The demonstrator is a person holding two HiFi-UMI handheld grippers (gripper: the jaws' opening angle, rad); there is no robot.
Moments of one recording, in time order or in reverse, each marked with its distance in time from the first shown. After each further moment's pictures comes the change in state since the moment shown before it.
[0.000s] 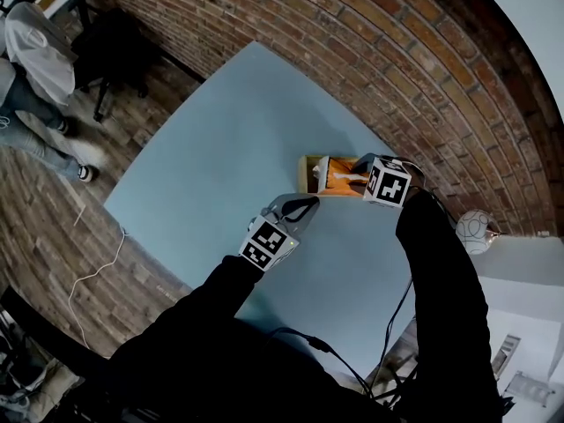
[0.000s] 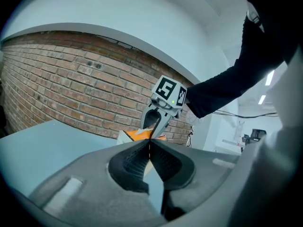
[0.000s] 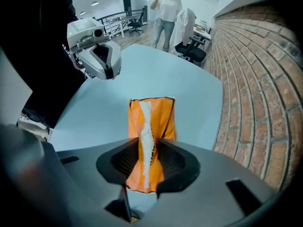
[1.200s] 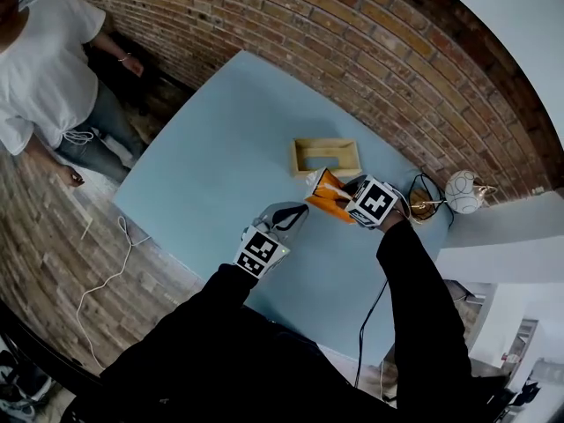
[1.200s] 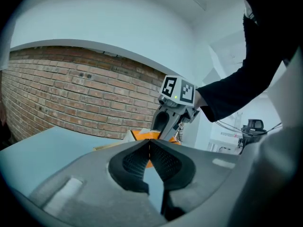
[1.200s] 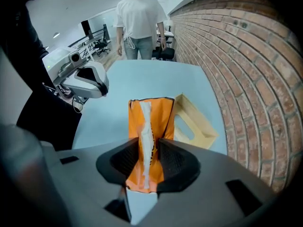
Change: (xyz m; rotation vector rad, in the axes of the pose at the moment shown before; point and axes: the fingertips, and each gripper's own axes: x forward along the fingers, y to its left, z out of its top) left arm -0.057 -0.086 -0.017 0.102 0.013 0.009; right arm -0.020 0.127 0.001 0.460 -0.122 -0.071
